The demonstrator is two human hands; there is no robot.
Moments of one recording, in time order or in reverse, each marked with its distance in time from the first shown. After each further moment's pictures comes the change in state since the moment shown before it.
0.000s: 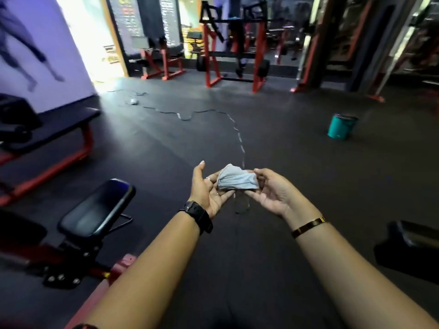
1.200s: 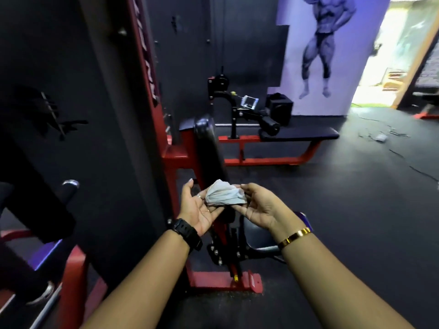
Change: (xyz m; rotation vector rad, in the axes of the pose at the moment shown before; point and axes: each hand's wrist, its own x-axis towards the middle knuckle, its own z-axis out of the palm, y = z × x) left_hand -0.103 0.226 -0.312 -0.460 0.885 0.758; right_hand 0.149 0.218 0.436 -0.449 -0.913 0.718
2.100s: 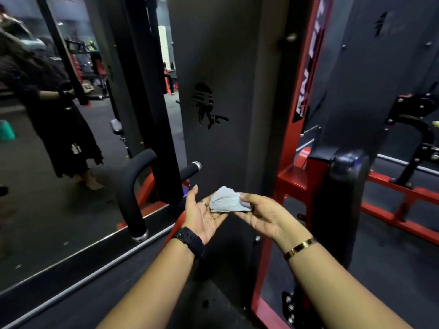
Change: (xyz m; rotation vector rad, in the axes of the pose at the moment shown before) left_hand -0.018 0.076 -0.103 -0.299 0.528 0.523; right_hand 0.120 0.053 0.153 -0.340 -0.631 0.430
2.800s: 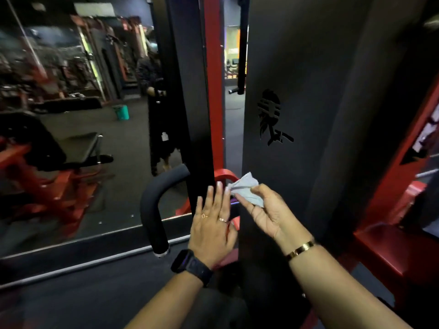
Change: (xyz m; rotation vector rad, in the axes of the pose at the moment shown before) left_hand 0.070 0.015 -0.048 1.995 0.723 1.290; right_hand 0.137 -0.029 0.062 0.140 -0.290 0.075
